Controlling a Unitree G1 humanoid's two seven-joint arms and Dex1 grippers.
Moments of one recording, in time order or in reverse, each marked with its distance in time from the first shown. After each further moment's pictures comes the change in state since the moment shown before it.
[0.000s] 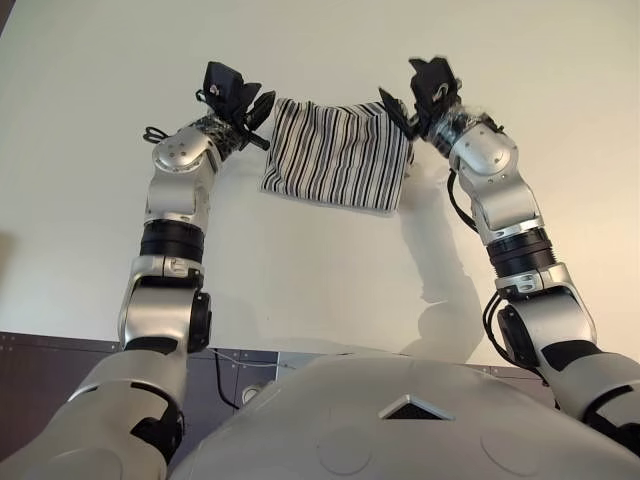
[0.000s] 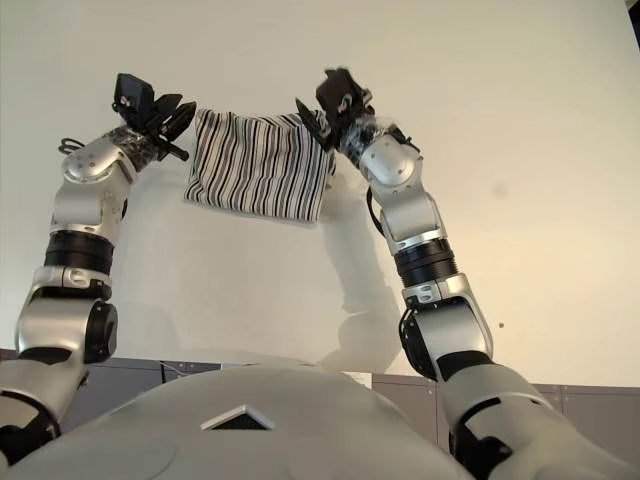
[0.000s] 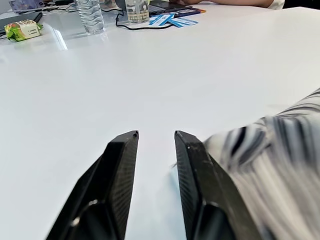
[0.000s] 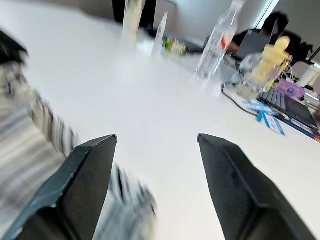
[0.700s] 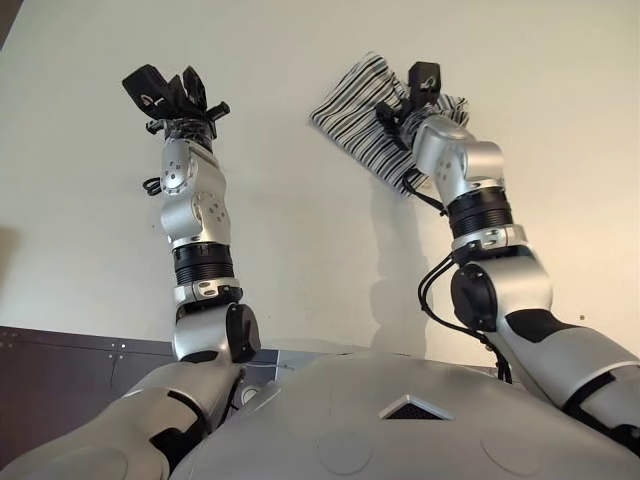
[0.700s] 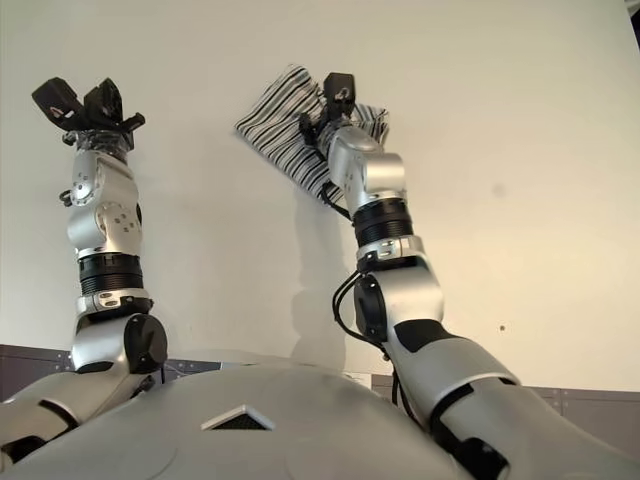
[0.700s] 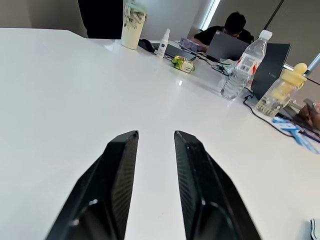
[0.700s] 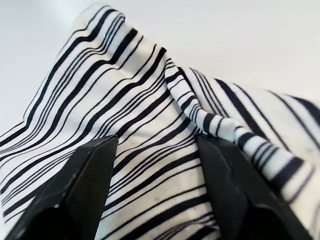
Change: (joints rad) left arm 0.137 -0.299 0.386 -0.425 -0.216 0.095 0.572; right arm -0.250 0.167 -0.372 0.474 0.131 0.456 -0.398
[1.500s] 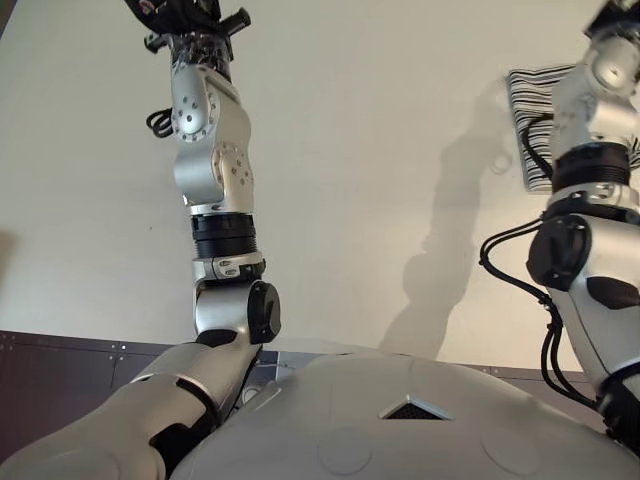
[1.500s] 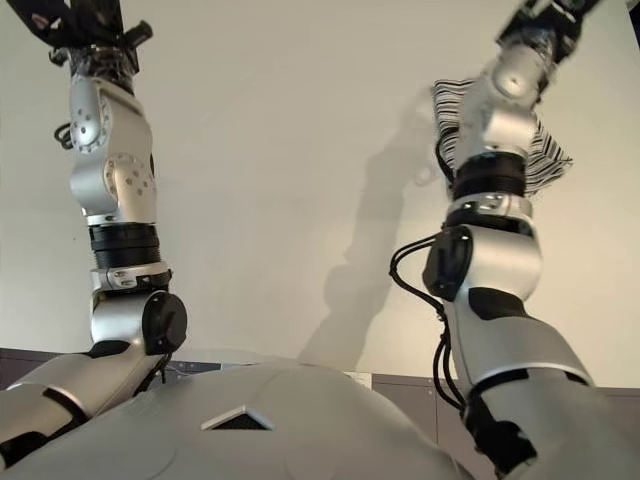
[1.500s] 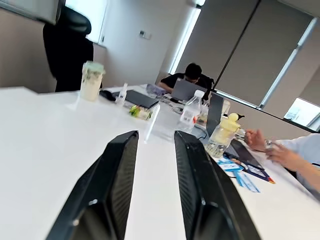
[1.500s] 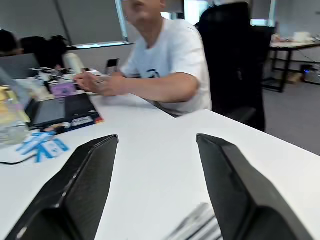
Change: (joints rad) left arm -0.206 -0.069 -0.120 -0.127 0.120 0.028 0.093; right arm -0.148 -0.196 -0.091 0.064 -0.097 -0.545 -0.383
